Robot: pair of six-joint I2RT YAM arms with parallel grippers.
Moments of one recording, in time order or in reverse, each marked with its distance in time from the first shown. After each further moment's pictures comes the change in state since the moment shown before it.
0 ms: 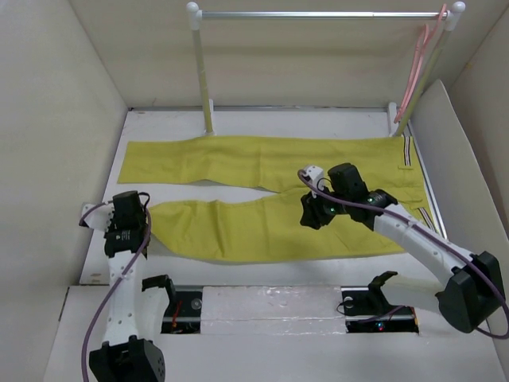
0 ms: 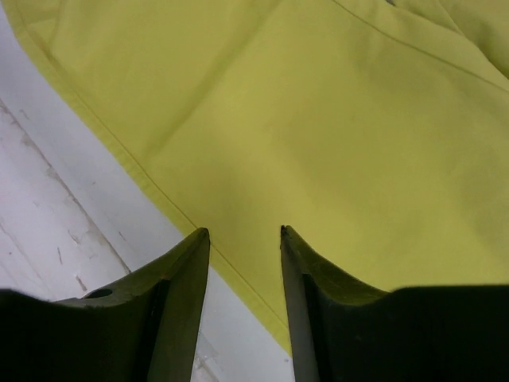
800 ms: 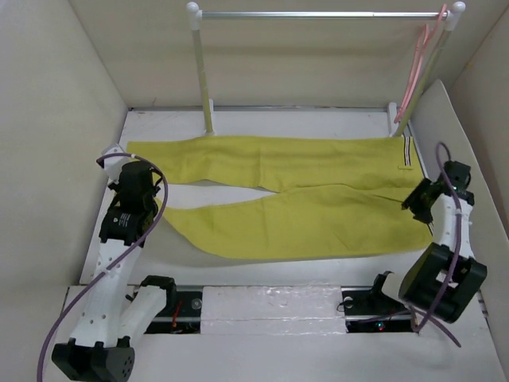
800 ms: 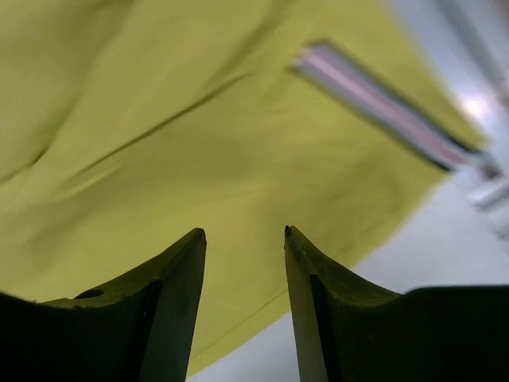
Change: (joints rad) left arm -0.298 0.119 0.373 0.028 -0.087 0.533; right arm -0.998 0.019 0.045 -0.201 0.356 0.338
